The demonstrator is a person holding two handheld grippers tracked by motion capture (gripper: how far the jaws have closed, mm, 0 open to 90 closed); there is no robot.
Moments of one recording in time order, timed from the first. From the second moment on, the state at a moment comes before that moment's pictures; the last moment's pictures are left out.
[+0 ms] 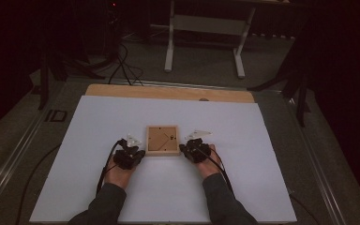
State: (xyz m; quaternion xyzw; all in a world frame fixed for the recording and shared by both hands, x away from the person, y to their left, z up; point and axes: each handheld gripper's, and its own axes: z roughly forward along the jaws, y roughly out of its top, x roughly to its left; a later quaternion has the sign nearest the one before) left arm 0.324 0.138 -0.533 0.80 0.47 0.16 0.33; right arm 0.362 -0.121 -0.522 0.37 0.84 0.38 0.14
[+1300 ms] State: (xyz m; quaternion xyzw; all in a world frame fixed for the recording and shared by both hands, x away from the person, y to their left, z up) left arm 0.327 0.128 -0.535 0.81 0.45 0.18 0.34; right arm 0.351 -0.134 -0.523 0.36 0.83 0.38 0.17
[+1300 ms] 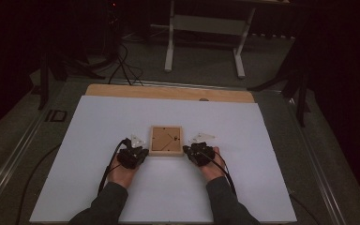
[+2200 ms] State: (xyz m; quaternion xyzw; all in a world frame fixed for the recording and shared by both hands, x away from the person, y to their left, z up) left arm 0.319 0.136 -0.521 0.79 0.45 0.18 0.37; right arm 0.336 -0.144 -0.513 0.35 0.82 0.40 0.20
